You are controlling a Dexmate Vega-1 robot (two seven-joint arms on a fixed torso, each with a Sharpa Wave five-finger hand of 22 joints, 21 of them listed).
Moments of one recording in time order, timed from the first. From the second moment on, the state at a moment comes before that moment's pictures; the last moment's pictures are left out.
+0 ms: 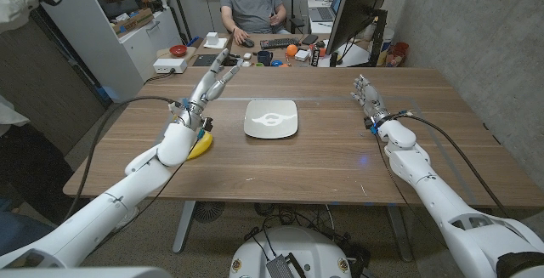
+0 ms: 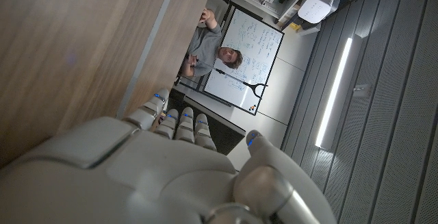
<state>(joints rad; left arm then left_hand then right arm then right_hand) 1.02 0.74 0.32 -1.71 0.14 -0.32 0.41 0.17 0.00 0.49 -0.02 0.19 -0.14 -0.06 0.18 0.17 -0.13 0.03 0.22 0.18 -0.14 0.07 0.19 0.18 -0.02 0.11 0.27 0.19 -0.76 -0.32 -0.18 -1.11 0.32 0.27 0.11 0.04 0.08 0.32 0.14 0.25 0.00 0.02 0.19 0.17 0.02 0.02 0.19 0.18 -0.08 -0.02 0.19 0.19 0.13 -0.04 0.19 0.17</state>
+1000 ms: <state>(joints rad) 1.35 0.94 0.06 -2.14 0.39 -0.01 0.32 0.19 -0.02 0.48 -0.09 0.19 -0.17 -0.01 0.18 0.17 -0.17 0.09 0.19 0.20 -0.17 0.14 0.18 0.21 -0.17 0.15 0.21 0.20 -0.77 -0.31 -0.18 -1.13 0.31 0.27 0.11 0.04 0.08 0.32 0.14 0.25 0.00 0.02 0.19 0.17 0.02 0.02 0.19 0.18 -0.08 -0.02 0.19 0.19 0.13 -0.04 0.19 0.17</state>
